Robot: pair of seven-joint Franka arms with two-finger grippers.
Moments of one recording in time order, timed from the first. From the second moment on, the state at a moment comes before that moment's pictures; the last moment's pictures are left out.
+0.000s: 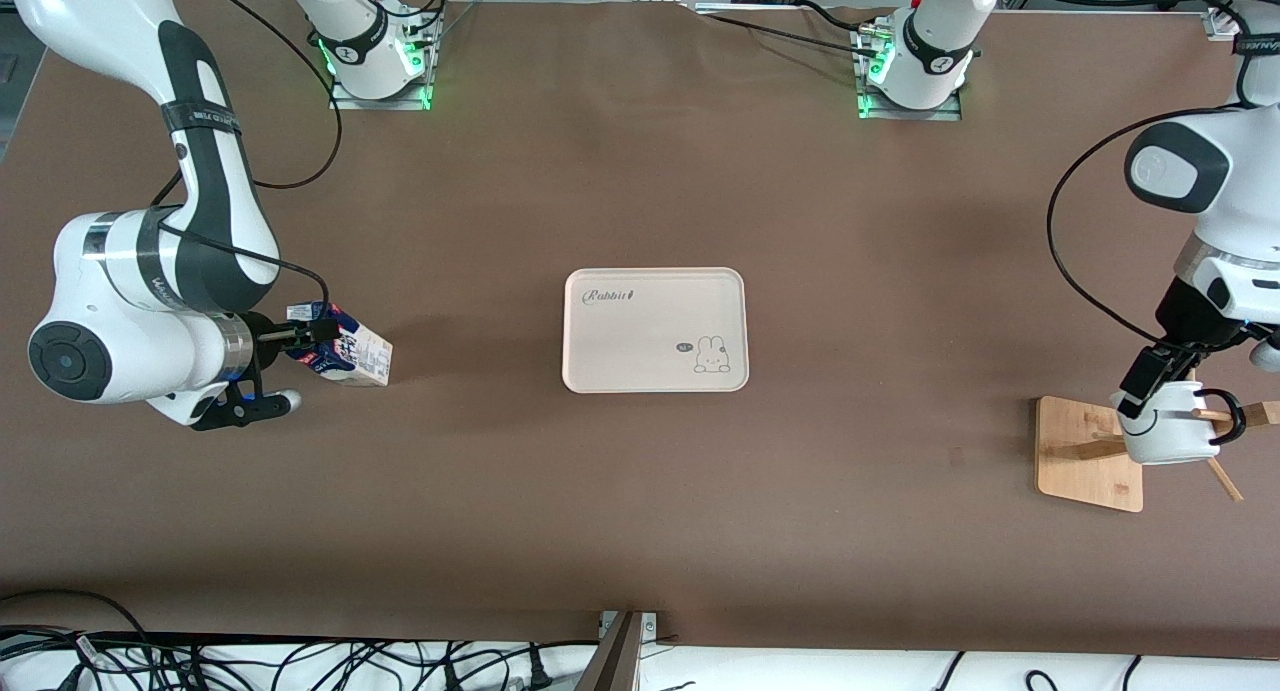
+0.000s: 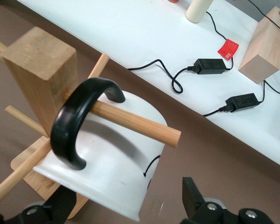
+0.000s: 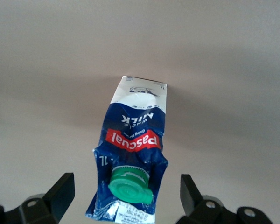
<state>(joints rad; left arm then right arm) 0.22 0.19 -0.07 -2.12 -0.25 2.93 -0.21 0.12 0.57 -0.05 -1.42 0.07 1.62 -0.13</state>
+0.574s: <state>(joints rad) 0.22 0.20 -0.08 -2.12 -0.26 2.96 -0.21 0.08 0.57 -0.06 -1.45 0.07 1.62 -0.13</state>
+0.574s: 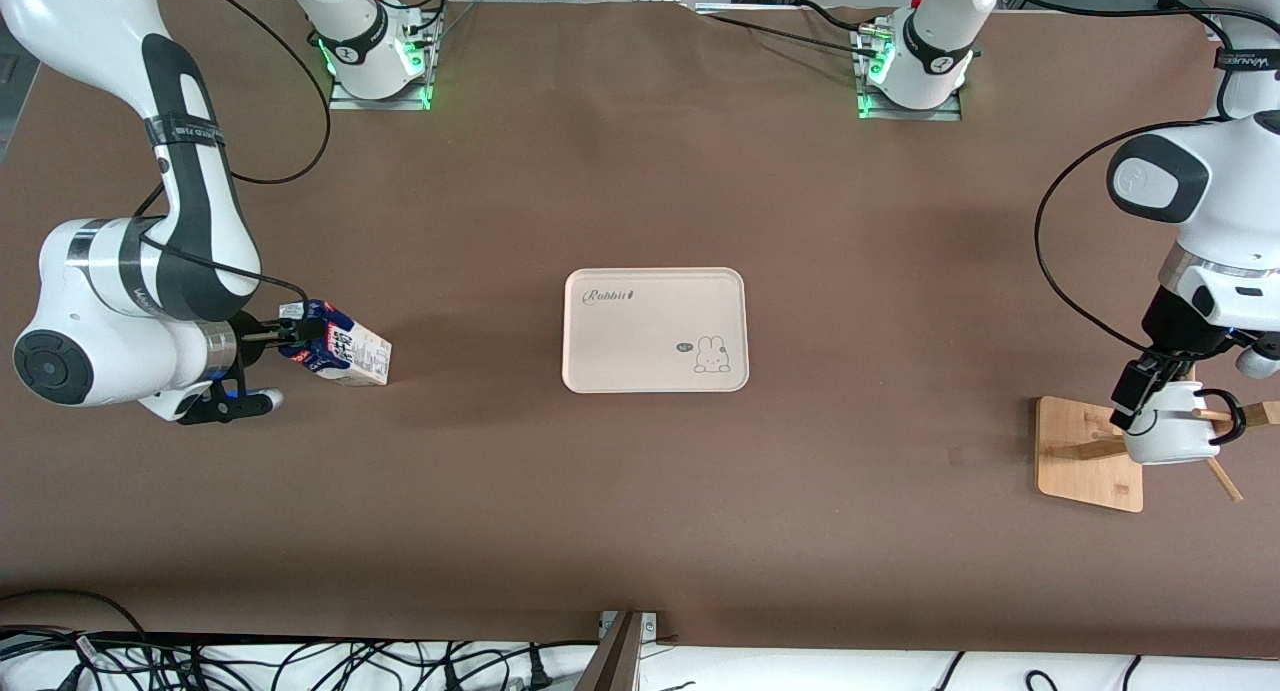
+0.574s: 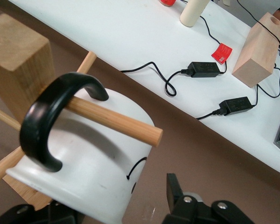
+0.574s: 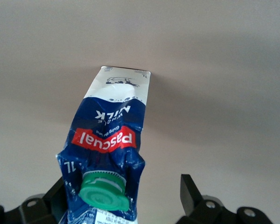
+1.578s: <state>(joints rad) 0.21 0.20 -0.09 -2.11 -0.26 2.96 -0.21 0.12 0.58 -0.04 -1.46 0.07 1.62 -0.13</state>
